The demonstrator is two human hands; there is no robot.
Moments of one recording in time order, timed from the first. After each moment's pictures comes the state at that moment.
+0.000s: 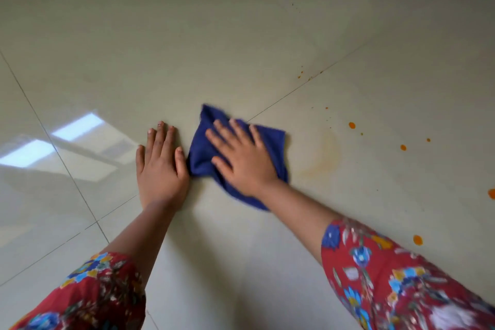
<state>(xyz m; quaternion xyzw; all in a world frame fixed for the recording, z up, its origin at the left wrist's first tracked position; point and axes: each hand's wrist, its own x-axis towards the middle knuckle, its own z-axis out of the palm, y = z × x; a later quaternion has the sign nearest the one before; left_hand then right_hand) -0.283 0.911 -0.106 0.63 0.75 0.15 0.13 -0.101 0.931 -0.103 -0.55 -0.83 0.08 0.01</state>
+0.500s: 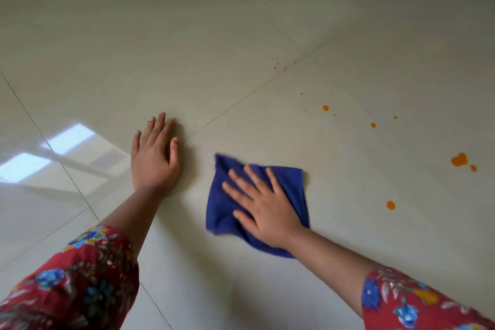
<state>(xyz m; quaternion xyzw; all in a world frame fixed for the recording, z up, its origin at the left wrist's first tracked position) -0.285 0.904 -0.097 0.69 0.68 0.19 0.14 -0.041 0.794 -0.103 -0.52 -0.85 0.06 -0.02</state>
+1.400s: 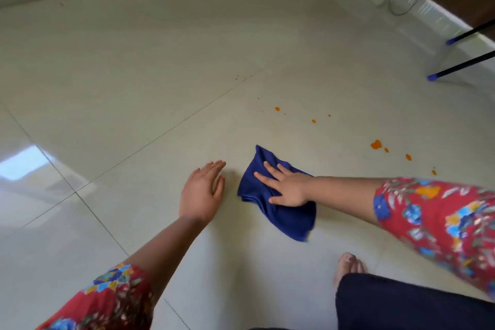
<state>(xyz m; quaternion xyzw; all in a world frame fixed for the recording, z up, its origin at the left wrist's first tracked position) -0.190 0.779 -0.056 0.74 0.56 0.20 0.33 0.049 0.775 -0.012 -0.57 -0.69 0.28 -0.35</state>
